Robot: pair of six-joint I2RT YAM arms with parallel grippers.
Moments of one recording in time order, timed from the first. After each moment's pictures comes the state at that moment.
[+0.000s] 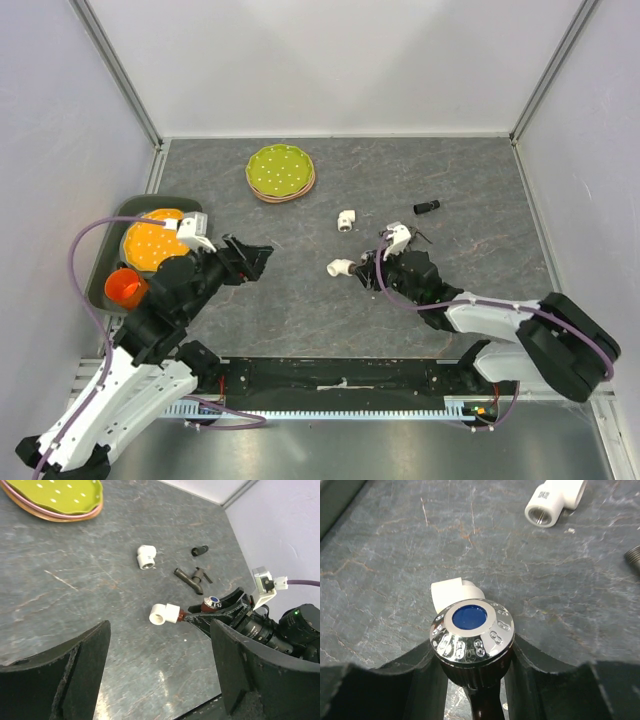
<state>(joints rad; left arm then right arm) -0.62 0.50 0.68 -0.38 -0.14 -0.65 0.72 1.23 0.33 0.59 0.00 0.37</state>
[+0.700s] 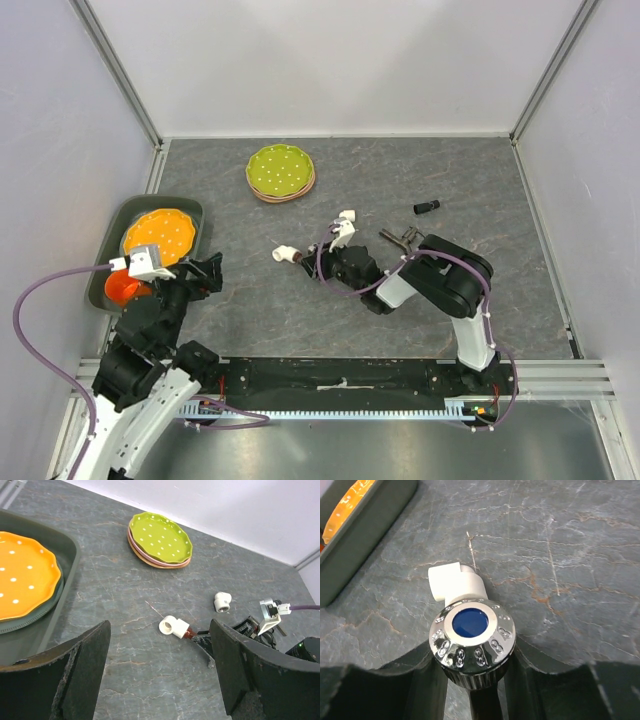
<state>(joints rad) -0.52 0.15 0.65 -0.60 -0.45 -0.45 0.88 2.00 0.69 1.09 0.06 0.51</state>
